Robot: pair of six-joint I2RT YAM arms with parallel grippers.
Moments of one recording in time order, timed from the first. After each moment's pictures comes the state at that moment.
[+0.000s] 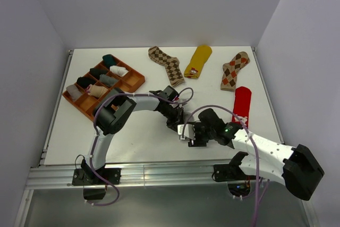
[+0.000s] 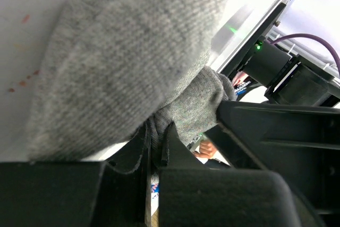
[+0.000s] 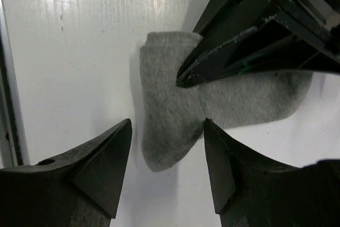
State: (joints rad) left arm -0.79 2.15 1.32 -0.35 0.85 -0.74; right arm 0.73 0.98 0.43 -0.37 -0.32 -0.82
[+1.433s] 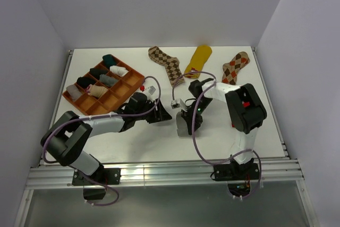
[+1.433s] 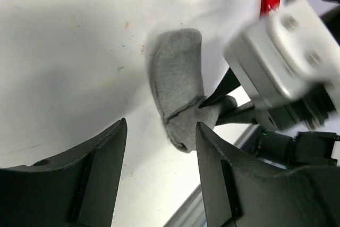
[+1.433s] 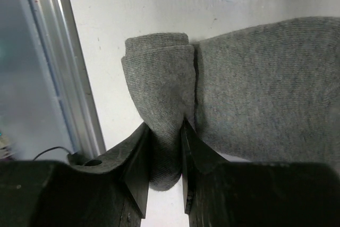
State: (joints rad) left arm -0.69 1.55 0.66 0.30 0.32 -0.85; right arm 0.44 1.88 1.14 -1.02 -0.73 -0.93
